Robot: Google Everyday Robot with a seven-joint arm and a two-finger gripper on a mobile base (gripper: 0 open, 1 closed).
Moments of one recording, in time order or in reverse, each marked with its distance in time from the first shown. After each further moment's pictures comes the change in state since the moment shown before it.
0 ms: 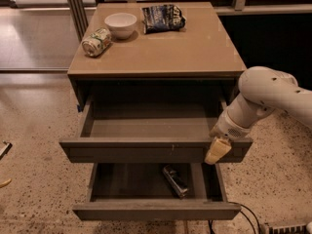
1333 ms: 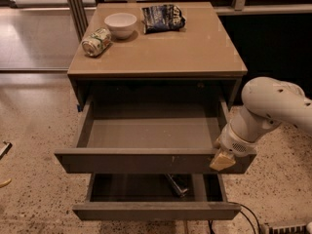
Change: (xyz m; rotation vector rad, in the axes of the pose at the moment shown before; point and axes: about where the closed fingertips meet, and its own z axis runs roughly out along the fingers) arm 0.014 0.055 0.004 -0.064 0.035 -0.009
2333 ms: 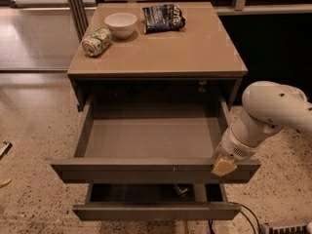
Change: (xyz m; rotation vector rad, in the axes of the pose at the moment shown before) arm 0.006 0.011 0.000 0.001 0.013 0.006
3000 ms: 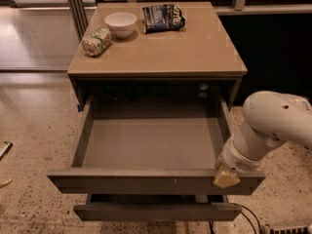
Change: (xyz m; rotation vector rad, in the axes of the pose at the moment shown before) arm 0.009 0.037 0.001 0.007 0.029 0.001
